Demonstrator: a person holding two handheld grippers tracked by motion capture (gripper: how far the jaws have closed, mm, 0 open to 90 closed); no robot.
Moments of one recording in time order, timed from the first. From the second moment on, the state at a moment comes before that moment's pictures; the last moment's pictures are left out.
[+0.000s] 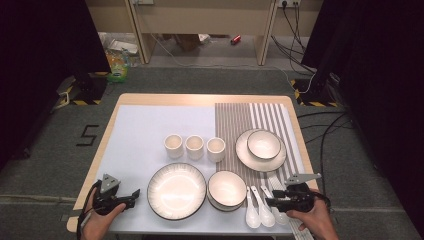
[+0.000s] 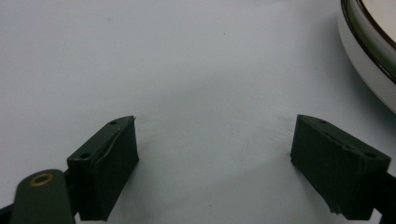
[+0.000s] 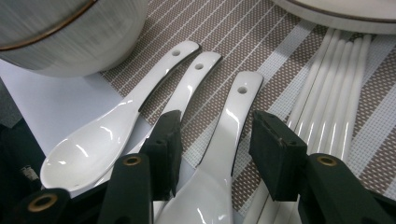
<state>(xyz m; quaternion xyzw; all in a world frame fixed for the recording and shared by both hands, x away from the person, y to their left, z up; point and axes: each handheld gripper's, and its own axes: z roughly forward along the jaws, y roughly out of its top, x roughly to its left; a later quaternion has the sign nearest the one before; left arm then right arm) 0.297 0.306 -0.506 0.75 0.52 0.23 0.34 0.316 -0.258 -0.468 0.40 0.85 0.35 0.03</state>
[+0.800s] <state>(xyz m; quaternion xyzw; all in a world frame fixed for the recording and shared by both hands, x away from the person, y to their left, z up) 0.297 0.306 -0.506 0.75 0.52 0.24 0.34 0.321 -0.255 -0.475 0.43 0.84 0.33 0.03</state>
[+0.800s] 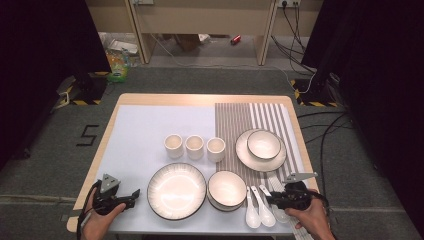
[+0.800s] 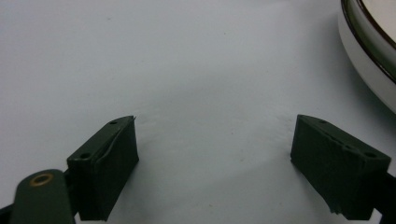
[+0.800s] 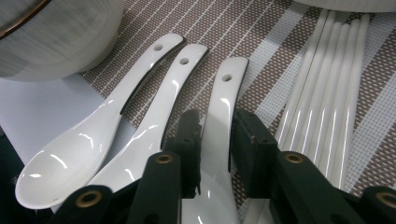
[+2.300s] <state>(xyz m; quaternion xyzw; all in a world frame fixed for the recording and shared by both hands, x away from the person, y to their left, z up) 0.297 0.306 -0.506 0.75 0.52 0.23 0.34 0.335 -0.258 -0.436 0.38 0.84 0.39 0.03</state>
